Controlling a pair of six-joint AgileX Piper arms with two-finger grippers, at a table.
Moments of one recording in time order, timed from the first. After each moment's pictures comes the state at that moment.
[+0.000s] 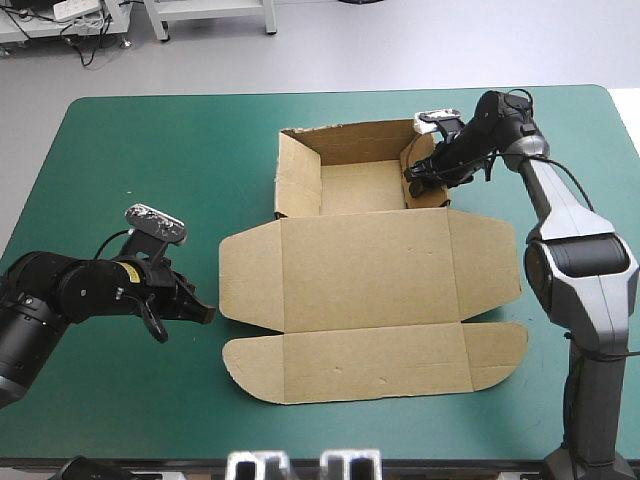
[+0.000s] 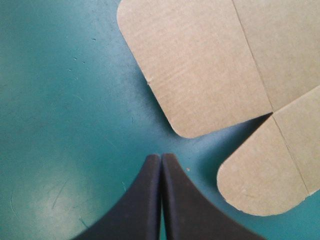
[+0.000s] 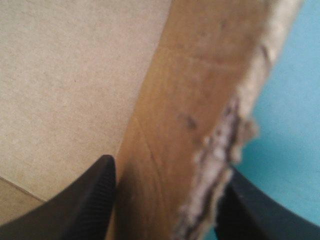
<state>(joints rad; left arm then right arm) -0.31 1.04 -0.97 -0.13 1.06 0.17 0.12 2.21 -2.05 0.36 1.21 -0.35</state>
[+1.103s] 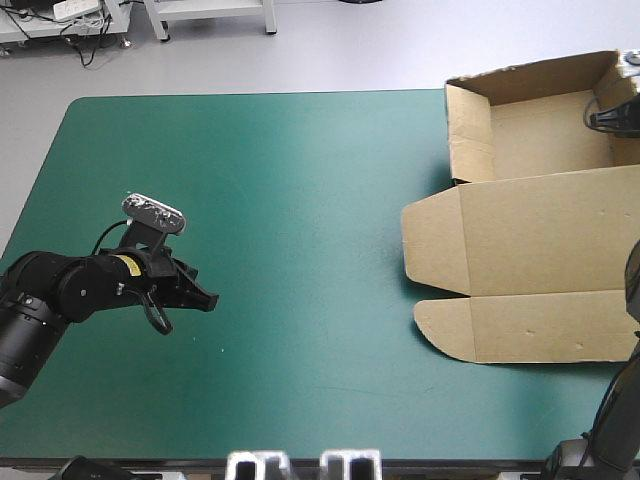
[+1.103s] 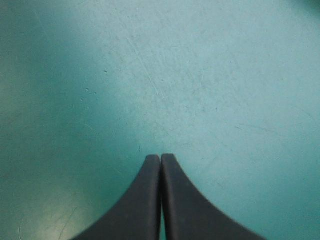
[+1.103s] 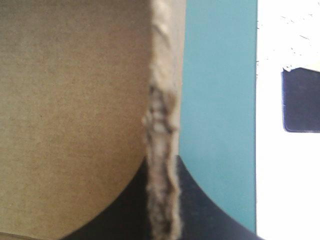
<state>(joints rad) -0.31 1.04 -0.97 -0.13 0.96 0.17 -0.44 2.22 -2.39 0.22 1.24 -0.47</state>
